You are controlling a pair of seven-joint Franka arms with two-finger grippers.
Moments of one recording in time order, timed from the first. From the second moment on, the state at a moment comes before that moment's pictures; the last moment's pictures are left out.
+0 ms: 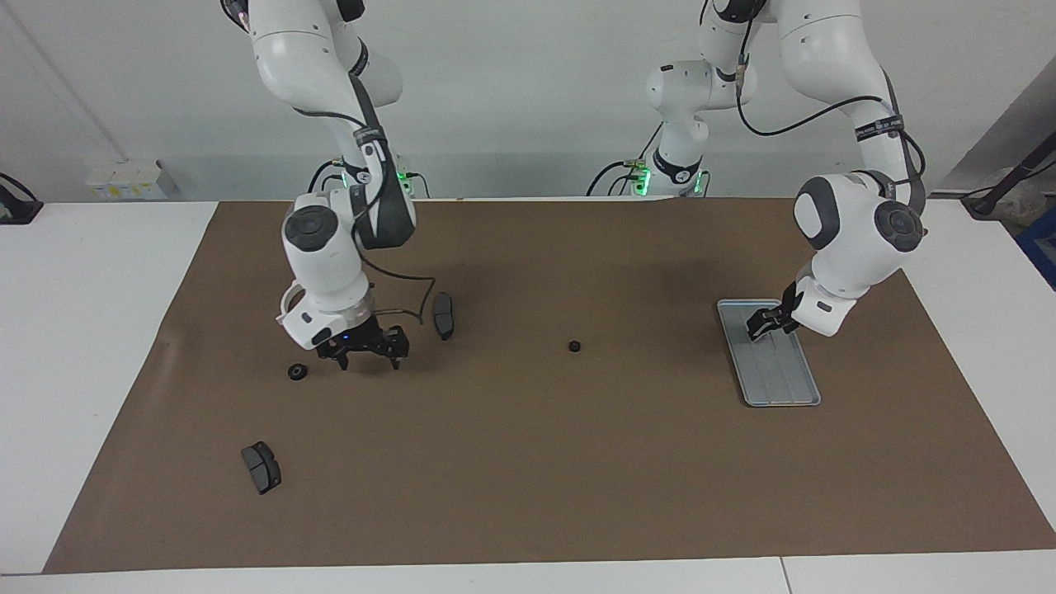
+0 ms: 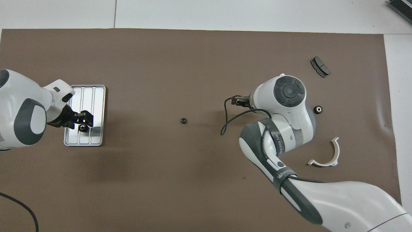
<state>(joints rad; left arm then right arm) 0.03 0.21 -0.01 -2.05 -0.07 2.07 0.04 0.38 0.37 0.05 -1.84 -0.04 2.36 0.63</state>
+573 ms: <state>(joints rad) 0.07 0.22 0.00 -2.09 -0.07 2.17 0.13 0.61 0.58 0.05 -1.58 -0.04 2.30 0.87</state>
